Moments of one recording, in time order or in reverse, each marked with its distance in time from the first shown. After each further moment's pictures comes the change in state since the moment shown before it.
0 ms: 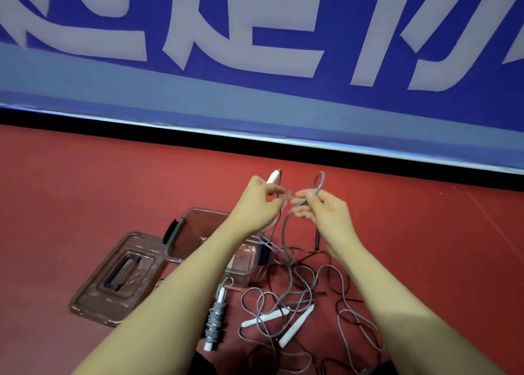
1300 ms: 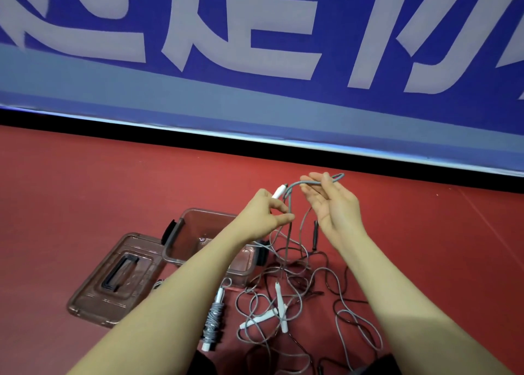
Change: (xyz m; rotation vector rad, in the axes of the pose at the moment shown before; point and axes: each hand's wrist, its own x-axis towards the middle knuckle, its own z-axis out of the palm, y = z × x) left_hand -0.007 -0.005 0.011 -0.078 -0.186 -0.071; right_hand 0.001 -0.027 -0.004 0.618 0.083 0.078
